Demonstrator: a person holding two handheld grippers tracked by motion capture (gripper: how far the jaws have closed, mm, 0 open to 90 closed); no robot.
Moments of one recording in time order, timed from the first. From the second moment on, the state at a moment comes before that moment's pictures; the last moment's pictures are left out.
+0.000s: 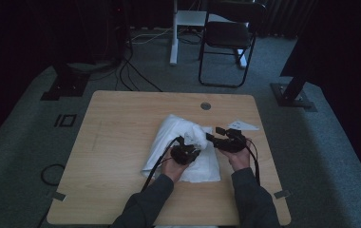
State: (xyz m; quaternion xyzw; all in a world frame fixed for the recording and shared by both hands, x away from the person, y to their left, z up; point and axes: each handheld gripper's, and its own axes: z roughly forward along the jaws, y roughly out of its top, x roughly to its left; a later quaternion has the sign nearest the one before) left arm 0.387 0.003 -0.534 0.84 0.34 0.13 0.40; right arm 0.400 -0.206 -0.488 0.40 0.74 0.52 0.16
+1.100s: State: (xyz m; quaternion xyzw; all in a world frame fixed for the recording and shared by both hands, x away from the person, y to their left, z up) left arm 0.441 0.109 -0.462 0.80 0.41 0.19 0.39; right arm 0.469 -0.181 -0.520 0.44 0.78 0.41 0.16
